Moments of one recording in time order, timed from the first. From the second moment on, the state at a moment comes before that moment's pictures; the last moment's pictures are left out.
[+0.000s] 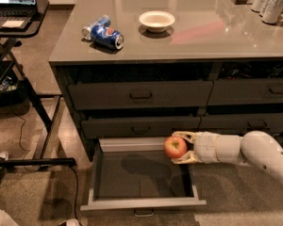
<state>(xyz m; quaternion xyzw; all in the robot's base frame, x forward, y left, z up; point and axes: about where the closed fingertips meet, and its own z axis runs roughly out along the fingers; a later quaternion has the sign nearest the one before) 0.526 -0.147 0.618 -0.65 0.58 0.10 0.48</state>
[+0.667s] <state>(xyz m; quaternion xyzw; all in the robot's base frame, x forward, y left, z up) 0.539 -0.109 0.657 -0.67 0.56 0.08 0.49</state>
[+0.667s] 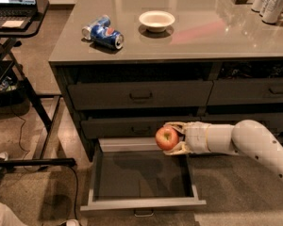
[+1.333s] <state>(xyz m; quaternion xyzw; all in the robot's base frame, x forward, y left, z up) 0.568 -0.116 0.715 -0.67 0.54 0.03 0.52</state>
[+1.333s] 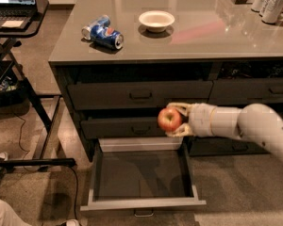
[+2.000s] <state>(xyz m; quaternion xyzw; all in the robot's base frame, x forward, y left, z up) 0.652 -0.131 0.854 -0.67 0.49 -0.06 0.56</state>
